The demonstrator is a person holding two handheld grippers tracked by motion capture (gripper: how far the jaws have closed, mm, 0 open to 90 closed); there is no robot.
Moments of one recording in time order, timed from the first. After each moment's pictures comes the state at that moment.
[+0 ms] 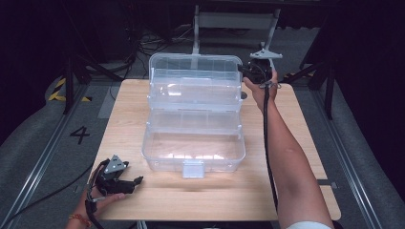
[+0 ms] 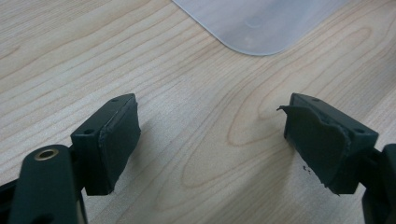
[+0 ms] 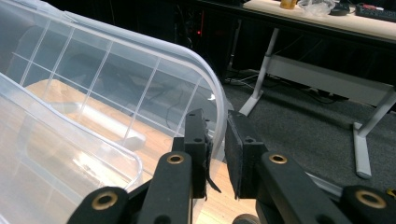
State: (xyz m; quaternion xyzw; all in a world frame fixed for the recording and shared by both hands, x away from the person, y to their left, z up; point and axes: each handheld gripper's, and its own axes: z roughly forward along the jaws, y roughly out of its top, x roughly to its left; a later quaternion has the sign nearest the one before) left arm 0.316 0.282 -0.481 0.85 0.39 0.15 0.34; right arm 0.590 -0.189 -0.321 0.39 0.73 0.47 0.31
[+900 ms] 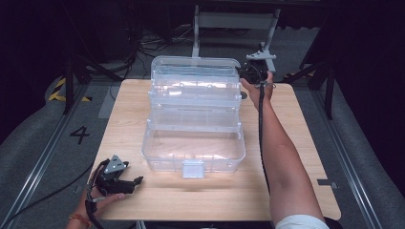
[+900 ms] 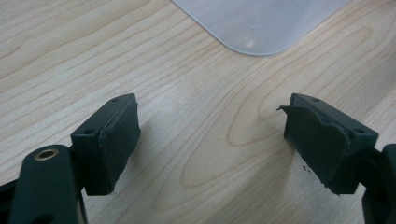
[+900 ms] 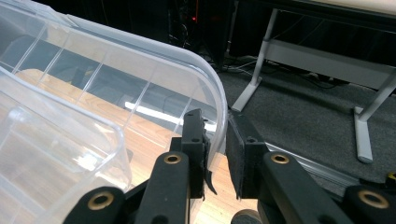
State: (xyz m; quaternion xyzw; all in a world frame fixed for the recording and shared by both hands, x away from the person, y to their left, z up) left arm 0.315 0.282 -0.481 0.85 0.39 0.15 0.34; right arm 0.613 -0.186 -0.343 0.42 0.73 0.45 0.30
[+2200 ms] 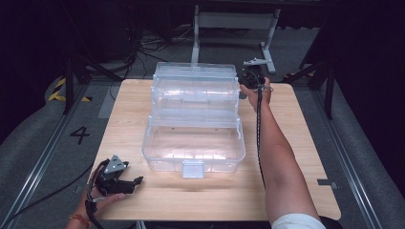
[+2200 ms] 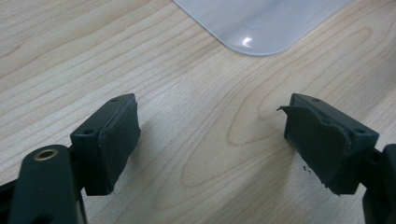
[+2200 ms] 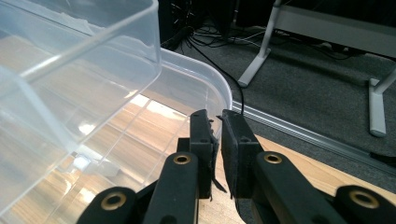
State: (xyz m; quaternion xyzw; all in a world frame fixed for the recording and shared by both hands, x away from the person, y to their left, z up) left arm 0.315 0.282 -0.481 0.84 0.39 0.15 0.34; right arm 0.626 -0.189 -0.375 0.43 0.75 0.42 0.26
